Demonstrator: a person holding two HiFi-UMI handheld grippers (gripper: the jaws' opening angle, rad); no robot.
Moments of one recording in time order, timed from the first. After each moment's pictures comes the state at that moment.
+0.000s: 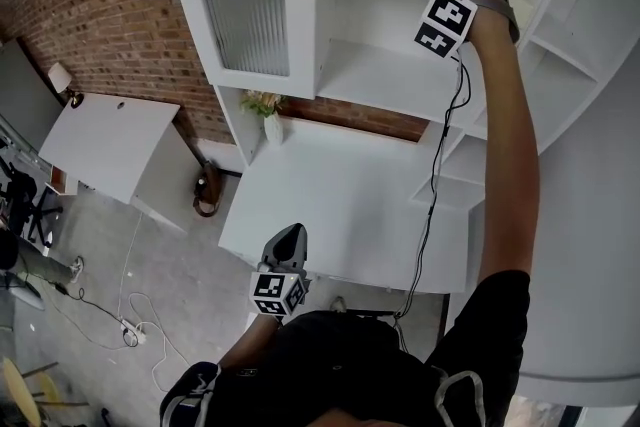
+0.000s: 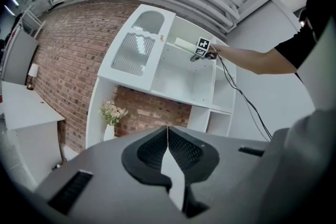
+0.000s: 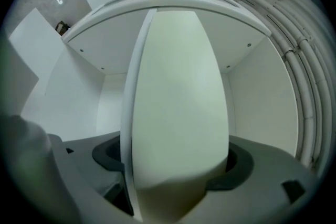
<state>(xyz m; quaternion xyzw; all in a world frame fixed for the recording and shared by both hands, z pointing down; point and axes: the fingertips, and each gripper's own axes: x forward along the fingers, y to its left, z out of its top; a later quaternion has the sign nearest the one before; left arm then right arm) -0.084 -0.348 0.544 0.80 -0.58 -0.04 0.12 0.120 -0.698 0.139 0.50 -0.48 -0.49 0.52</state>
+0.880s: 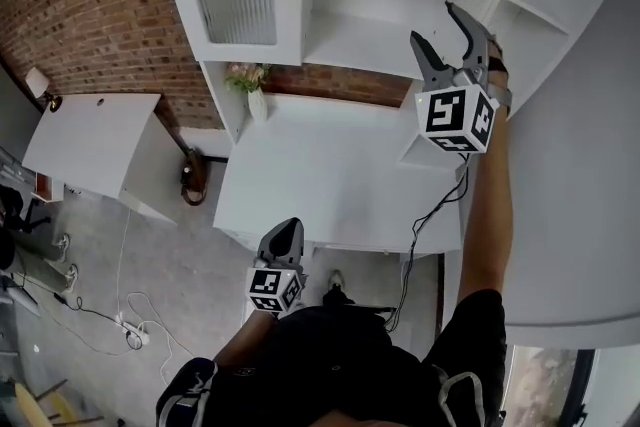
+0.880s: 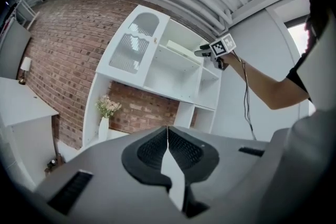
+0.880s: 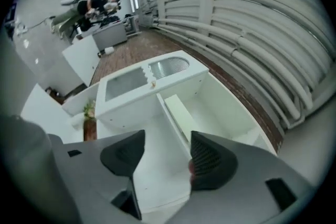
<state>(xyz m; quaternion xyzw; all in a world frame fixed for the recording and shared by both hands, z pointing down) -0.087 -0.269 0.550 0.84 -0.53 -0.04 0.13 0.093 -0.458 0.186 0.53 -0.65 -0.47 0.28</state>
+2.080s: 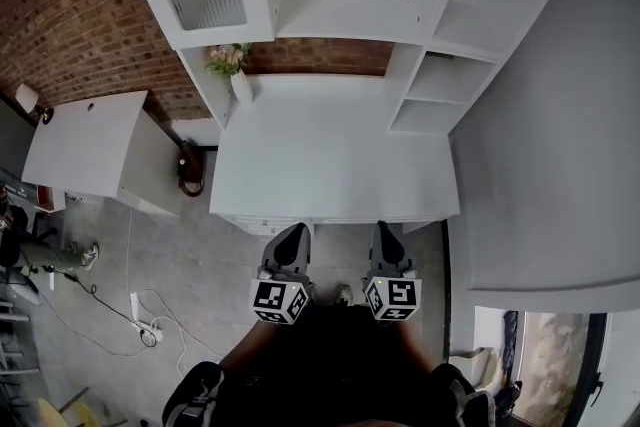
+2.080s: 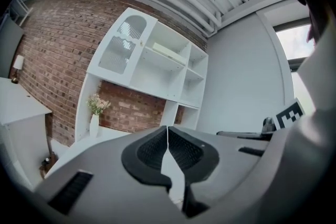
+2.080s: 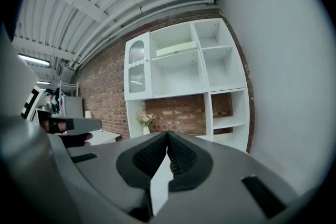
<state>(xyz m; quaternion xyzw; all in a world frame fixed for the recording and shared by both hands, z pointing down) -0.043 -0.196 0.540 0.86 -0.49 -0.03 0.12 0.119 -0.188 0.548 0.63 -0.77 0.08 0.03</state>
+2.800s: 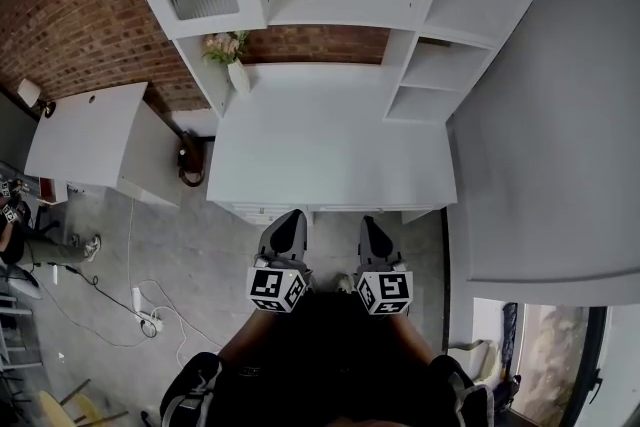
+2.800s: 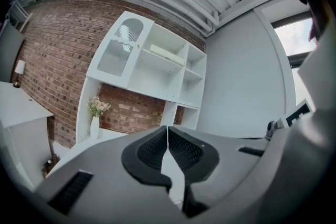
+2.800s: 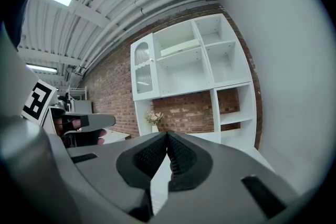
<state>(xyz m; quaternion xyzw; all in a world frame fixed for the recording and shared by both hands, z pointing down) -0.029 -0.184 0.534 0.86 -0.50 -0.03 0.11 0.110 -0.165 0.555 0.59 -0.80 0.09 0.01</state>
